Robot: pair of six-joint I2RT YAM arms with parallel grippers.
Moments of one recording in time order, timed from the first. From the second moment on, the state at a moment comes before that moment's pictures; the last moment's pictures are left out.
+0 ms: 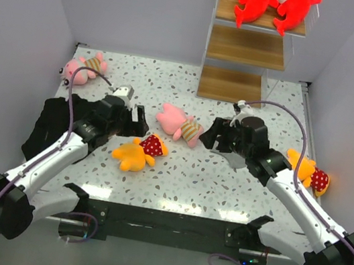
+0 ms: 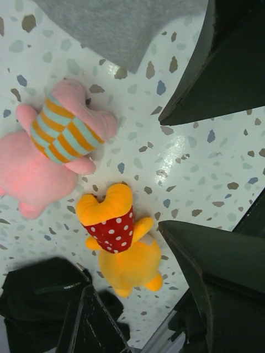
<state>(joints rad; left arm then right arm) -0.42 1.07 0.78 -0.35 -0.04 -0.47 0.56 1.05 0.87 -0.34 -0.08 0.51</state>
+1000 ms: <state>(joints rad) -0.43 0.90 0.47 -0.05 0.35 -0.52 0.69 1.30 0.88 -0.16 -0.34 0.62</state>
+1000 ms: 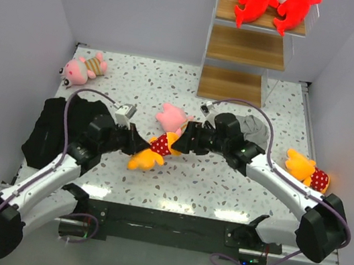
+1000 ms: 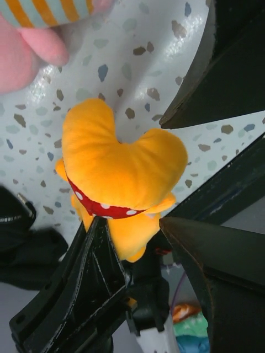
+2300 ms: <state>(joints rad) -0.32 0.99 0.95 -0.21 -0.12 -0.50 0.95 1.20 1.08 -0.43 -0.04 0.20</state>
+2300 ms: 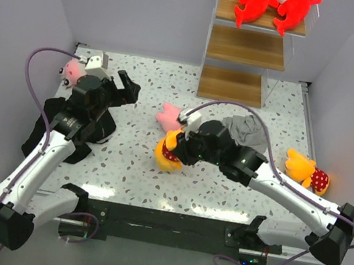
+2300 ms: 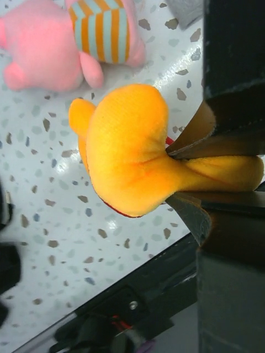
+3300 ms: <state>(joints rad) -0.26 0.93 0.87 -0.19 -0.19 -0.49 1.63 1.53 0.89 -0.54 0.54 0.00</state>
